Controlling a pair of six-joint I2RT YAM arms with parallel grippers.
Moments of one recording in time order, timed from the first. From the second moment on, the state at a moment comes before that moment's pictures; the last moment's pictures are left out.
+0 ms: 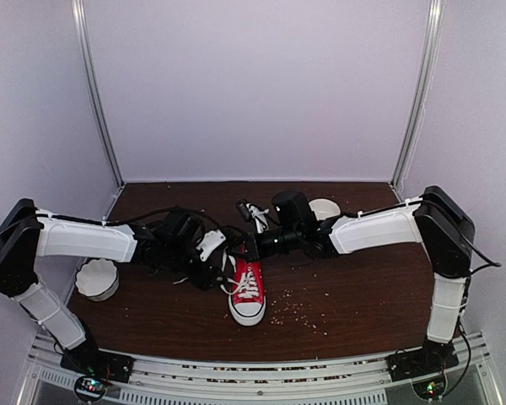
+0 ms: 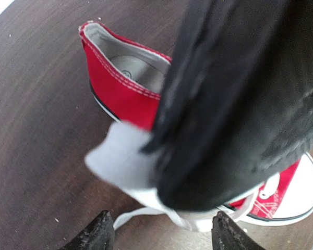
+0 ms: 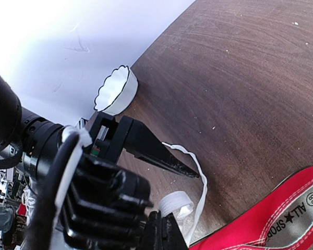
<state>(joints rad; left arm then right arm) -0.81 1.57 0.88 -0.22 0.13 0.10 0.87 1.94 1.23 0.25 -0.51 0.52</state>
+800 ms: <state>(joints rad) -0.82 1.68 0.87 -0.09 0.10 0.27 0.86 1.96 1.17 0.30 -0.53 0.60</state>
